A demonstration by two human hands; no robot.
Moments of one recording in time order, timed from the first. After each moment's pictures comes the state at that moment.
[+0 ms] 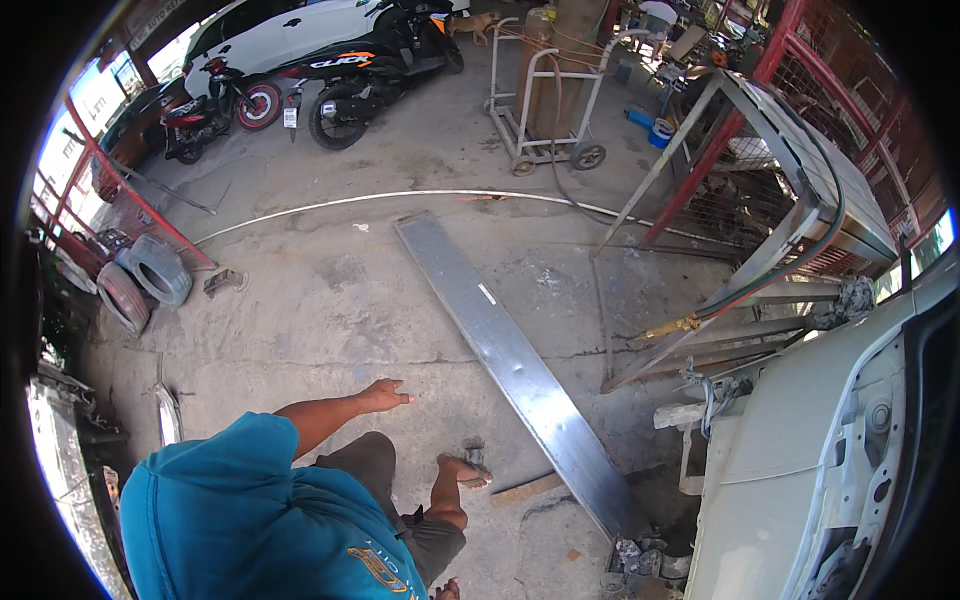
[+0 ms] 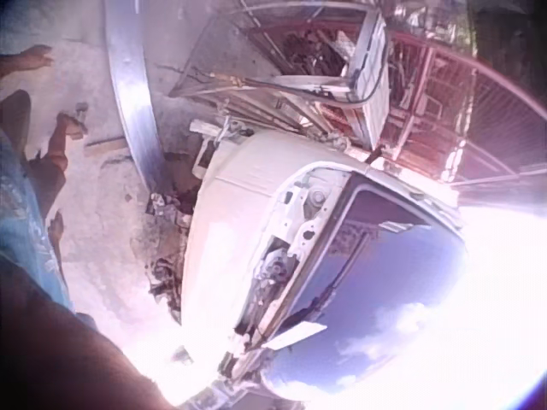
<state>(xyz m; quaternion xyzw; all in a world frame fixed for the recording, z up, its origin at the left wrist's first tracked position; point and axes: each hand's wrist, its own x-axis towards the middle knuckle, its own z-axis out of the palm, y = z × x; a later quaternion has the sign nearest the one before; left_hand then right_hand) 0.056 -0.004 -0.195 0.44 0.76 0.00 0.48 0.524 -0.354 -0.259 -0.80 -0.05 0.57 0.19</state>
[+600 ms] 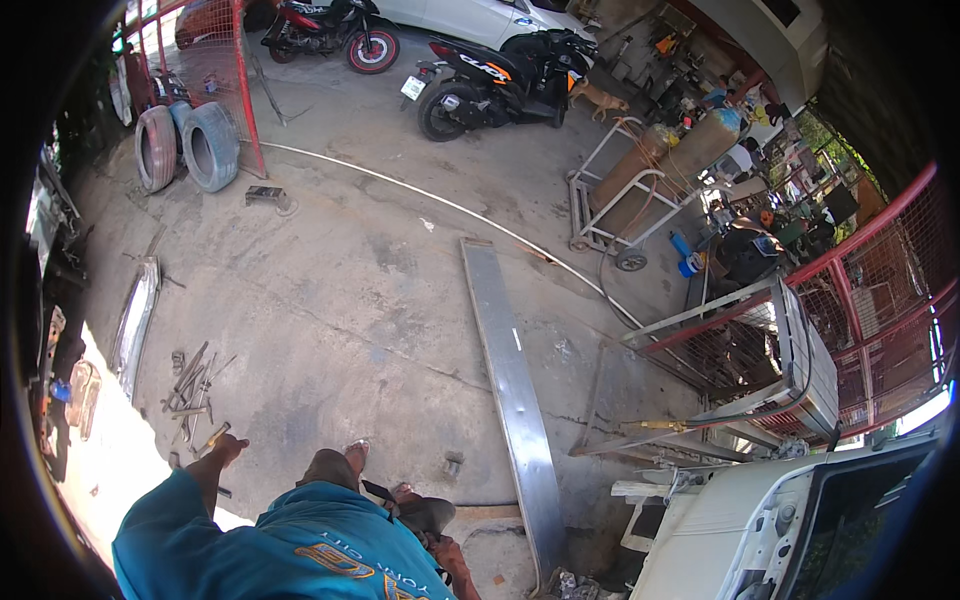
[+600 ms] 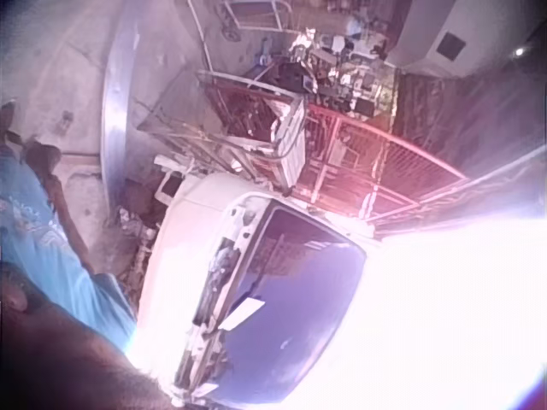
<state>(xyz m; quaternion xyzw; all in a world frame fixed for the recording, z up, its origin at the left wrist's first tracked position) -0.055 -0.681 -0.174 -0.09 0.92 0.12 0.38 0.459 -0.219 -0.181 -0.44 -0.71 0.44 -0.32</state>
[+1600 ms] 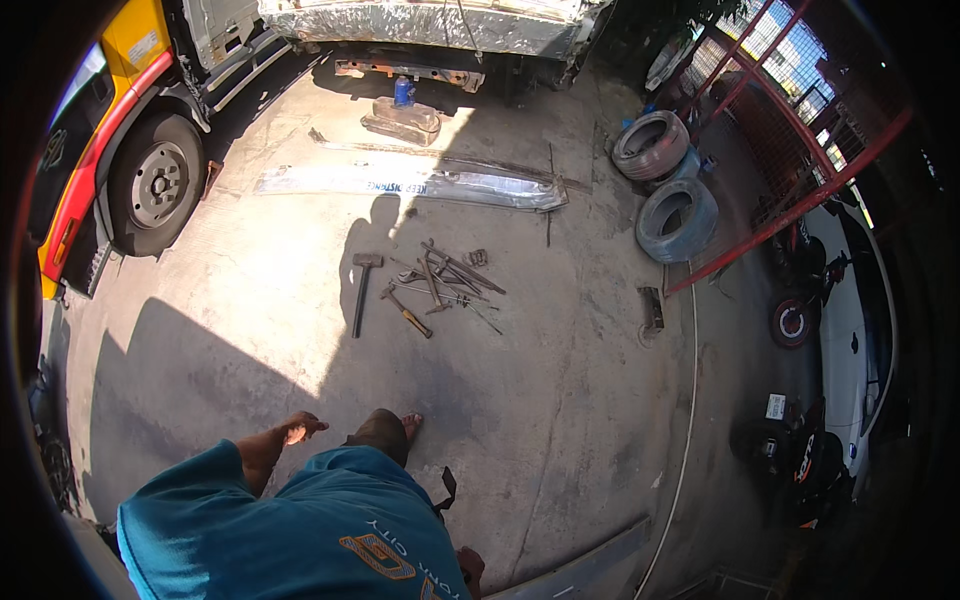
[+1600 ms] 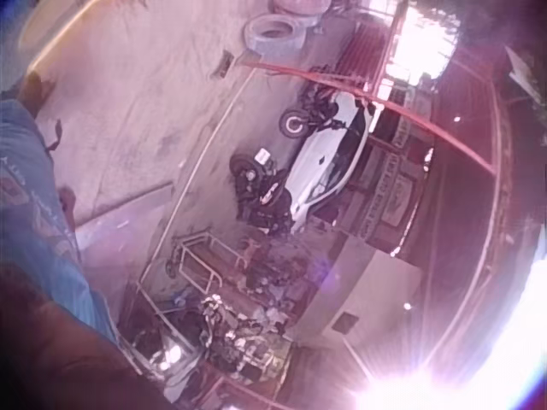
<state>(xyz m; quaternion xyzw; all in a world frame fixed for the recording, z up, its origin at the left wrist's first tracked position) 0.257 -0.827 -0.126 -0.53 0.63 0.49 0.28 0.105 -0.246 -0.177 -0.37 -0.67 0.50 -0.40</state>
